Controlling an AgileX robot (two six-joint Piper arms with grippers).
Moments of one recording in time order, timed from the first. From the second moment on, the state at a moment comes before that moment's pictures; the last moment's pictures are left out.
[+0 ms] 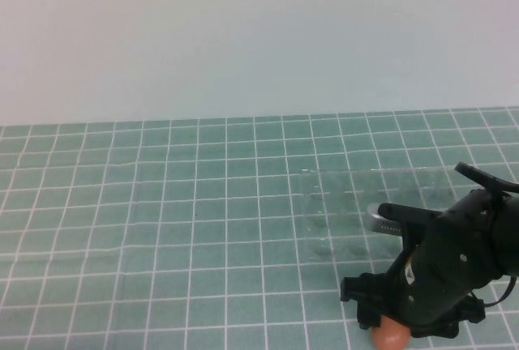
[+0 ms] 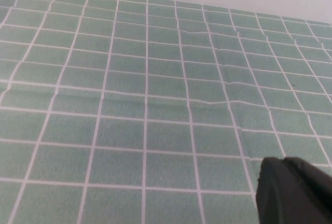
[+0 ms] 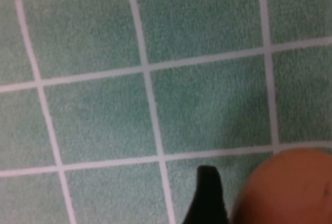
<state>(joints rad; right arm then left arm) 0.64 1.76 -0.90 0.01 0.58 0.76 -0.08 0.00 0.00 0.01 0.37 -0.06</state>
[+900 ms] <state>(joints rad) 0.64 1.73 -0.94 -0.17 0.41 0.43 -0.08 0.00 0.00 0.01 0.37 -0.06</state>
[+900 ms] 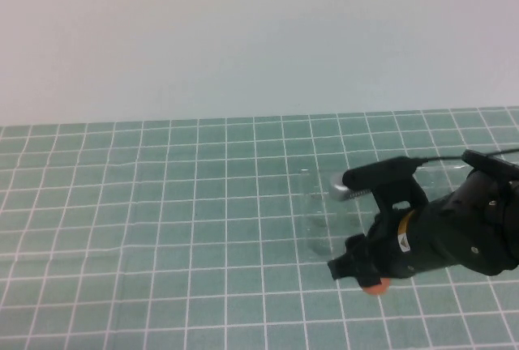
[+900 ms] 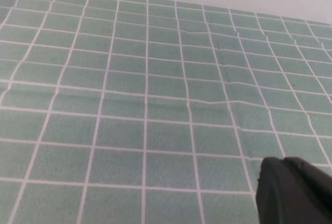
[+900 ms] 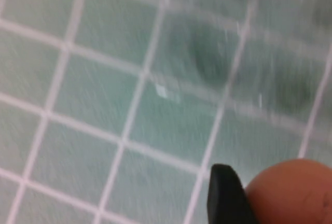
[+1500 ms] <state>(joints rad) 0.58 1.71 -0.94 -0.29 -0.08 0.21 -0.08 0.00 0.00 0.01 0.37 -0.06</state>
